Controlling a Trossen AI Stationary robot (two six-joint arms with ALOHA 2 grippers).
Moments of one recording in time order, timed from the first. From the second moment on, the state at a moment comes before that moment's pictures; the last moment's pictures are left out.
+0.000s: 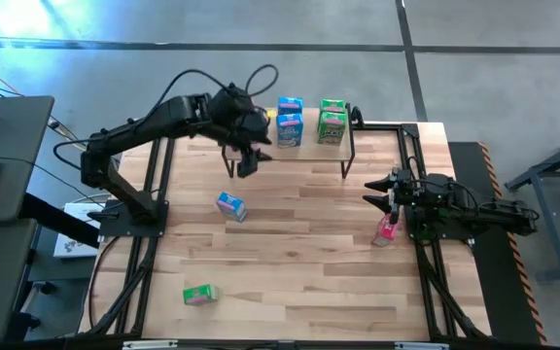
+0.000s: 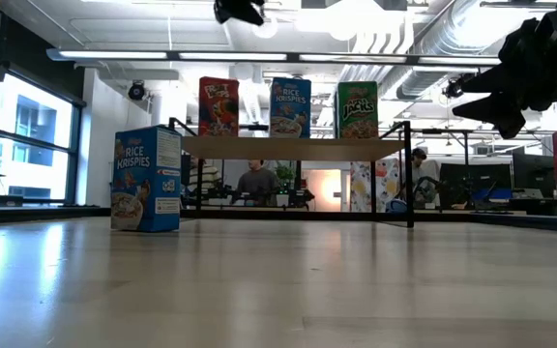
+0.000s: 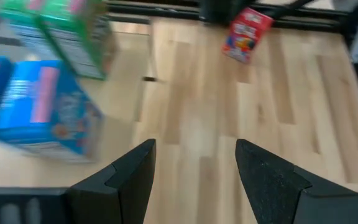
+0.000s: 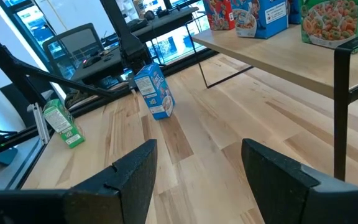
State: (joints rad) left arm 0.27 1.56 1.79 -1.00 0.14 0.12; right arm -0.12 0.01 0.15 -0.30 0.05 0.36
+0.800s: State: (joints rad) left arm 0.02 1.56 1.79 -1.03 0.08 -0.37; right arm -0.12 0.01 0.15 -0.31 0.05 0.31
